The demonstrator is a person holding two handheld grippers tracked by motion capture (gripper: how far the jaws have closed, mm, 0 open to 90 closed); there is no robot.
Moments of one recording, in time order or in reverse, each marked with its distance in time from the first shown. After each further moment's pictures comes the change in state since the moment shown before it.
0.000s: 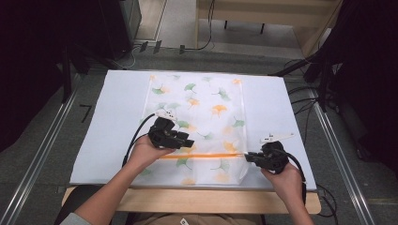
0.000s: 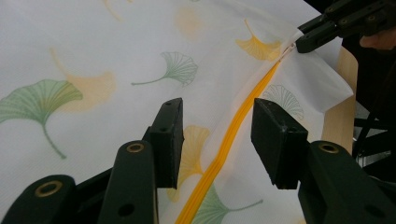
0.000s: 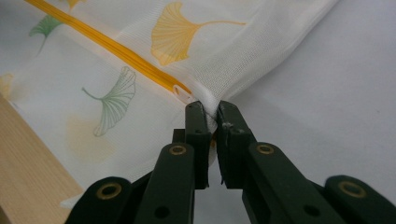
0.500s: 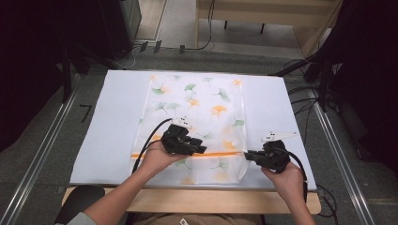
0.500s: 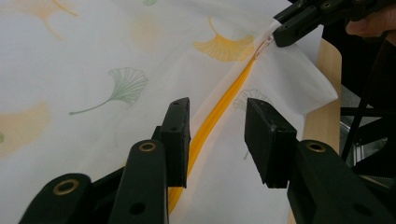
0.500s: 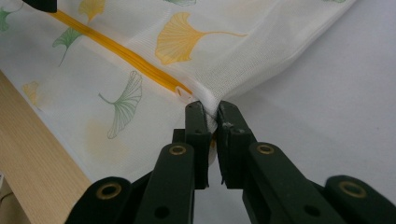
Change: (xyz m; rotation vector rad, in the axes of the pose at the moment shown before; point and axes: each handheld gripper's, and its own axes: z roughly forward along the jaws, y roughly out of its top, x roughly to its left) left arm -0.030 0.005 0.028 0.006 -0.039 0.082; right arm 0.003 0.005 -0.008 -0.032 0.023 -0.015
